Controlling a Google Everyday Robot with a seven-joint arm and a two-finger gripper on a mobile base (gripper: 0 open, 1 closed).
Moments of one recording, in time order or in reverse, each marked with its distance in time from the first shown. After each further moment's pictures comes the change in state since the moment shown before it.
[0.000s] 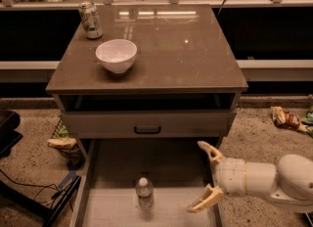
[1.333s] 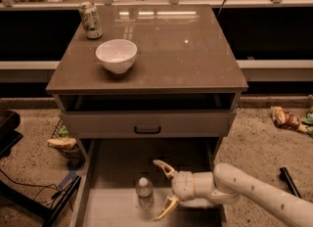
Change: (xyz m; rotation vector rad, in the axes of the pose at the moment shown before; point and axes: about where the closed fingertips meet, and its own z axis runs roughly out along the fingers) arm 0.102 0.026 0.173 -0.246 -0.244 -0.088
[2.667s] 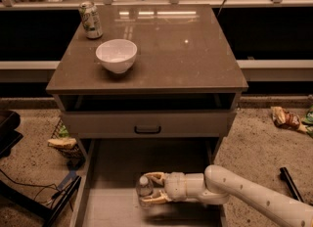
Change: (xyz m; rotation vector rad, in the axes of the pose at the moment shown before) arm 0.025 -0.008 0.030 0.005 -0.014 0.039
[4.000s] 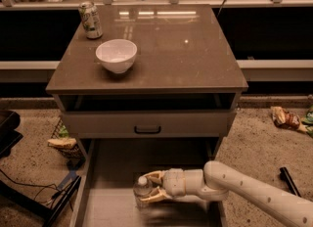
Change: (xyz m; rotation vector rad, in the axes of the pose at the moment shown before) arm -0.023 -0.004 0.002 -0.007 -0.009 0.003
